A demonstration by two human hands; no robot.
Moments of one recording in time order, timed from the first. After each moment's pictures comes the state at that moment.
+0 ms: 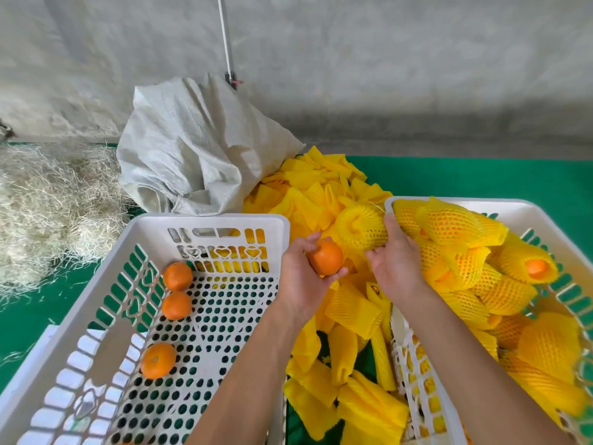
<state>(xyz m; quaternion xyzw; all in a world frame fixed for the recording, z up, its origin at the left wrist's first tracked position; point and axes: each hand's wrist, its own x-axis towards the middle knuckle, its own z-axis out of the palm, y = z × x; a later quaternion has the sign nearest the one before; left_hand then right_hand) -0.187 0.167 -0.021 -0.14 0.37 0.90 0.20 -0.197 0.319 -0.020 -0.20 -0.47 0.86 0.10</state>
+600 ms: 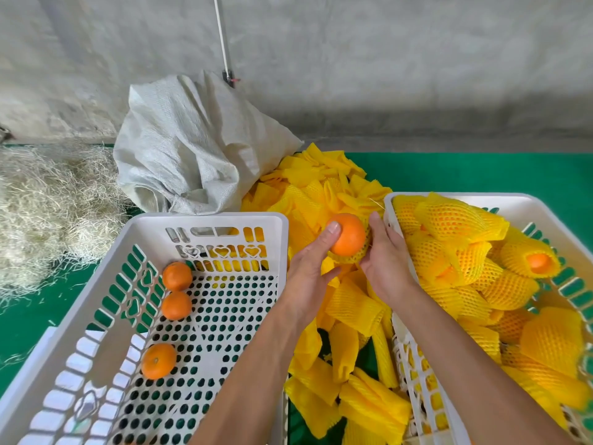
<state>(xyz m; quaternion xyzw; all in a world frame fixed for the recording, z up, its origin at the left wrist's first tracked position) -0.173 0.167 -0.013 0.01 0.53 0.82 0.20 -0.194 0.305 -0.027 -0.16 -0.56 0.81 0.08</state>
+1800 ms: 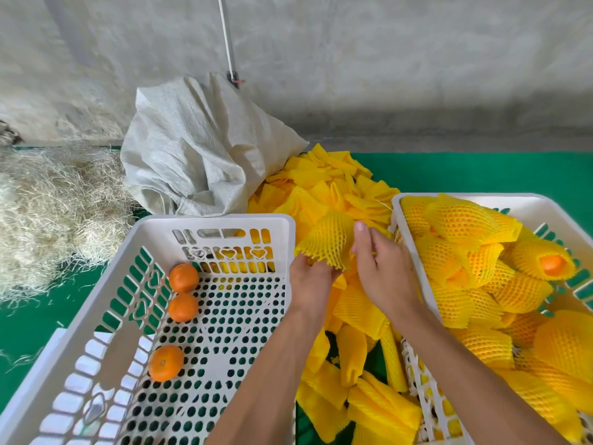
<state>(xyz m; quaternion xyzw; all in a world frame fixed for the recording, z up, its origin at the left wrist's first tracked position) -0.176 0.175 -0.031 -0.09 0.57 0.82 0.05 -0.170 0.297 -0.028 0.05 -0.86 0.42 0.29</state>
